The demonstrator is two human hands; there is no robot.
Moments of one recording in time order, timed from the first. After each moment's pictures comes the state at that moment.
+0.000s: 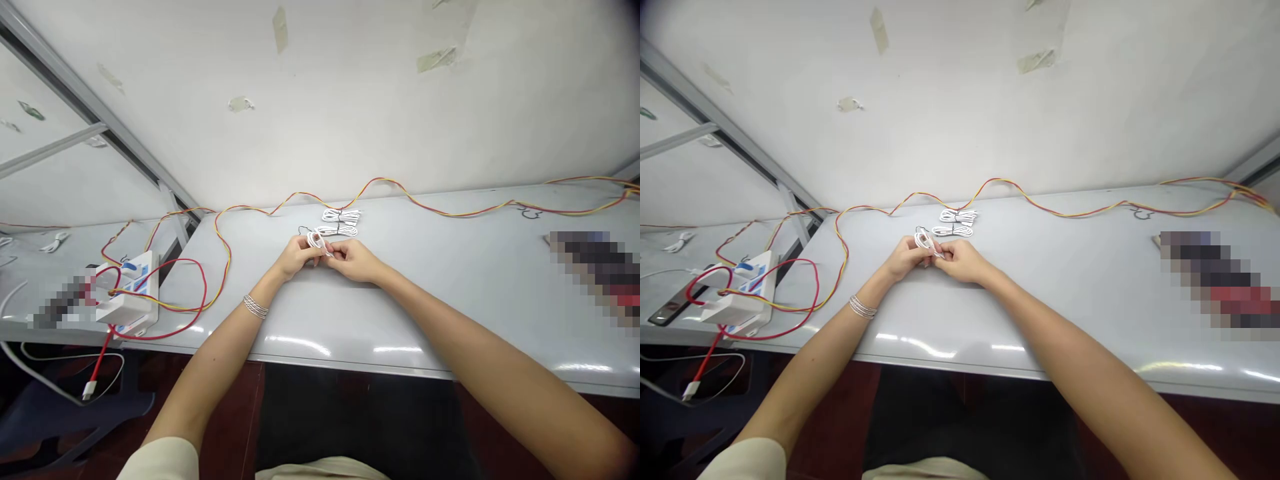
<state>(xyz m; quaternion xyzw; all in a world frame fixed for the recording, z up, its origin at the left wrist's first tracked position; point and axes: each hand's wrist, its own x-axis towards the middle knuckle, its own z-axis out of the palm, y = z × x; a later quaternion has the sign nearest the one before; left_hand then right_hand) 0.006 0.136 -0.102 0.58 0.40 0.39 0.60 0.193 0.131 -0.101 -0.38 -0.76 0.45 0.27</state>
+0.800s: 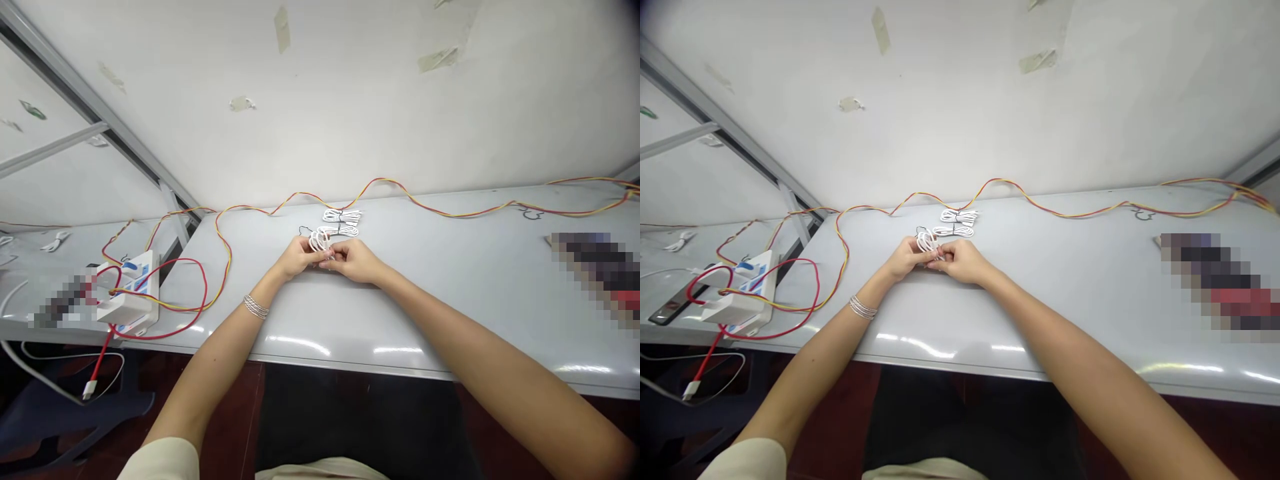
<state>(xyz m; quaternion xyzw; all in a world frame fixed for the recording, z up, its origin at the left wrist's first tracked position) 0.007 0.132 -0.099 0.60 0.41 0.37 0.58 0.194 0.135 -0.106 -0.38 -0.76 0.44 0.29</state>
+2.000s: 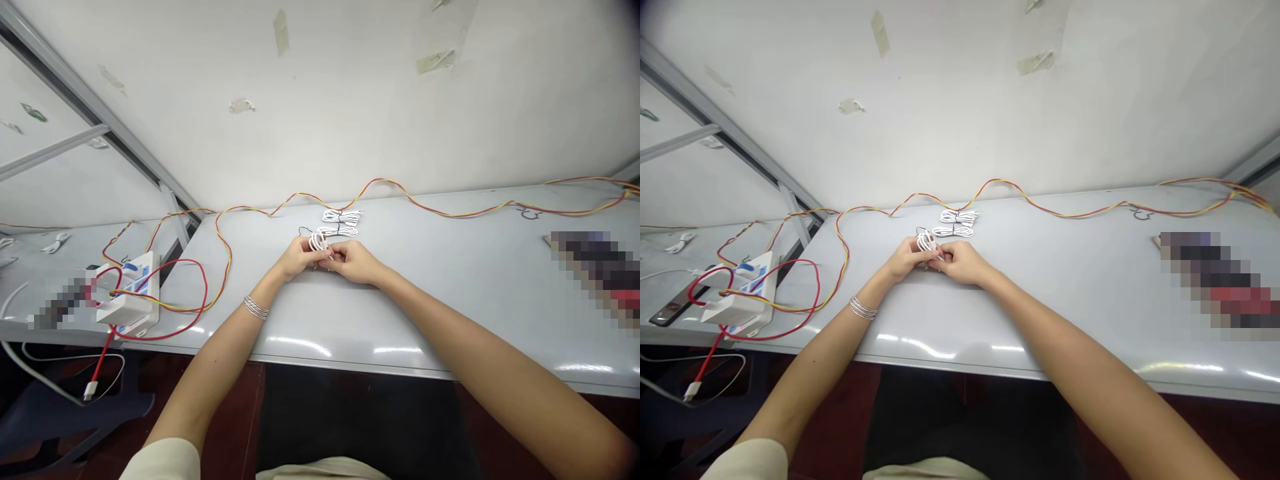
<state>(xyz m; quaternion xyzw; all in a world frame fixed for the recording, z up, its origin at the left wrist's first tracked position) 0.007 0.133 -0.098 0.60 0.41 0.36 0.58 0.192 0.132 -0.105 -0.38 -0.76 0.45 0.28</state>
